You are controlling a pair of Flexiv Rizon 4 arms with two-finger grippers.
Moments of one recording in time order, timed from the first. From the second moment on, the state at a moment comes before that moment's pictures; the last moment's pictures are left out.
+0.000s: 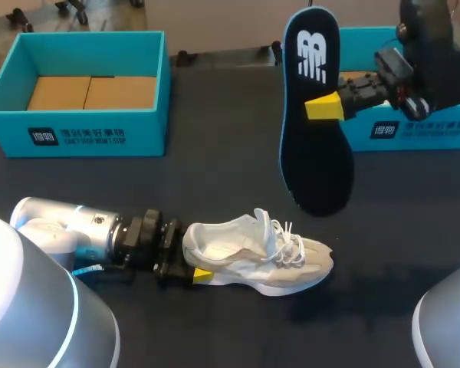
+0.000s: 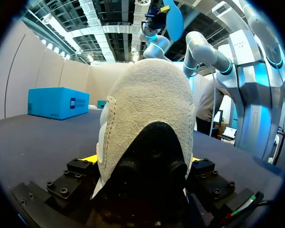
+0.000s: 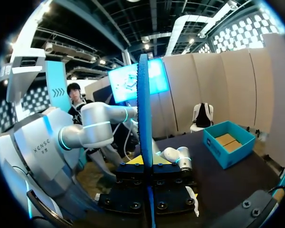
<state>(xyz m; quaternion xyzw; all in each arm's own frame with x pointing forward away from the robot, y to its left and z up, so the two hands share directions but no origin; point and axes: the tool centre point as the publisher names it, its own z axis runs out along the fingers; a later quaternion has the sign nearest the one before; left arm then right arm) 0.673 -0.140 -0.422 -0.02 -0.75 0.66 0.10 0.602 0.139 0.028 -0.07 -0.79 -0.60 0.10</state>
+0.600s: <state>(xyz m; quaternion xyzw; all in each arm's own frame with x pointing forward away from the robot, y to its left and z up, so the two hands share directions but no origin) 0.673 -0.140 -0.422 -0.02 -0.75 0.66 0.10 0.590 0.129 0.028 -0.07 -0.80 -0.59 0.10</state>
